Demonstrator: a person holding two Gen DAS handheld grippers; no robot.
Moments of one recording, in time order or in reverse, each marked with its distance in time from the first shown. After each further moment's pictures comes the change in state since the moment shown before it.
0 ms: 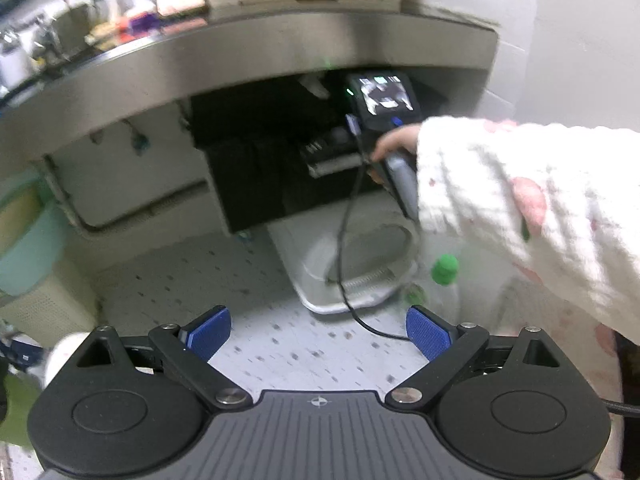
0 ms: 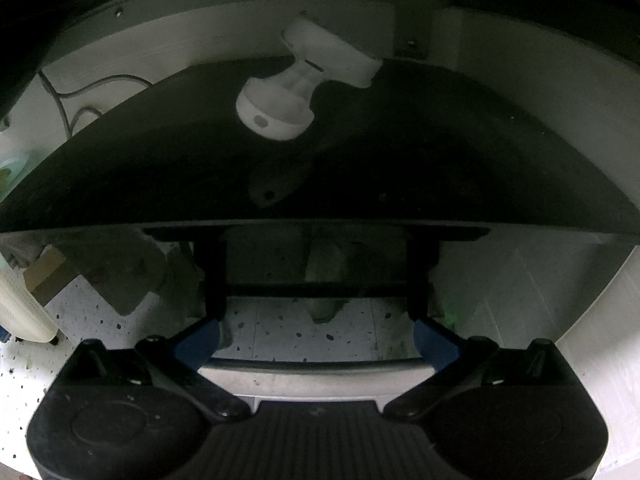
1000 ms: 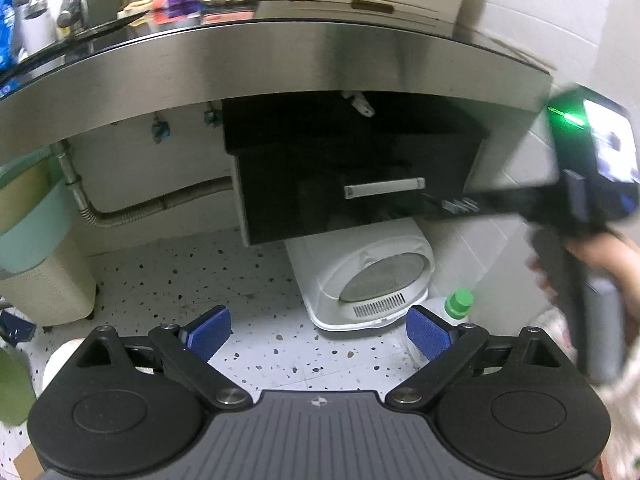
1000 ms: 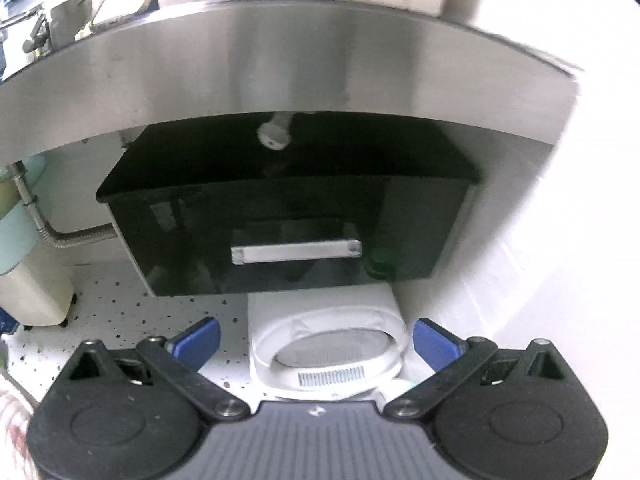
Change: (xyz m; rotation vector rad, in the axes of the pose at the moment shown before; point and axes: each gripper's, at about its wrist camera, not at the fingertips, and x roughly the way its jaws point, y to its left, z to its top) left arm 0.026 0.047 0.037 -0.117 -0.029 0.048; right arm -0.200 0.008 -0.045 0.062 0.042 -0.127
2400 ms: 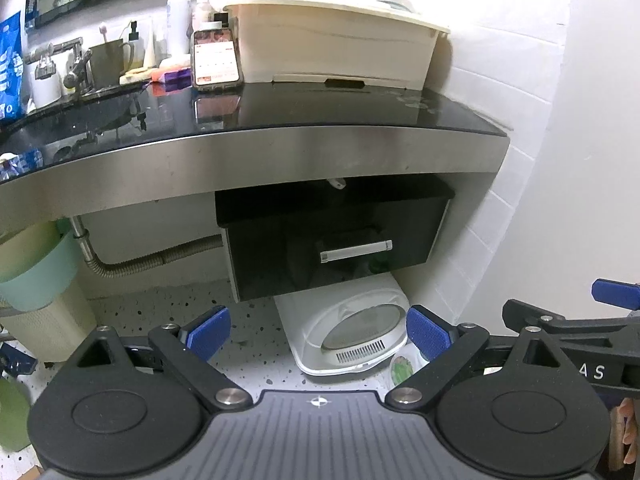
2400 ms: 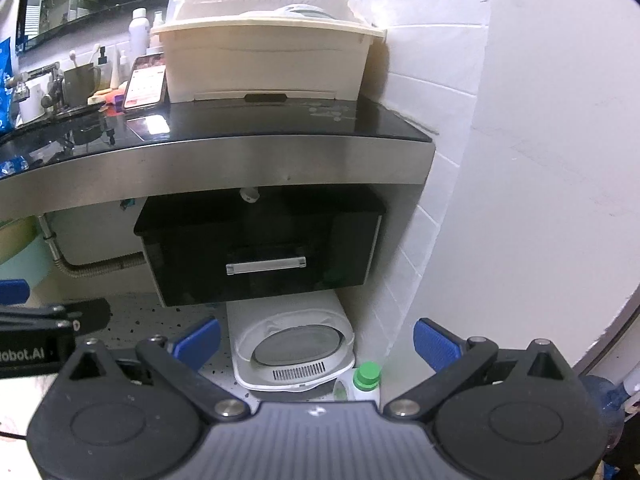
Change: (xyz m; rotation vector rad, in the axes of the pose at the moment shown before) left arm -0.080 -0.030 0.020 0.019 -0.159 -0.031; right arm -0.185 -0.004 -0.045 0.063 -0.149 -0.109
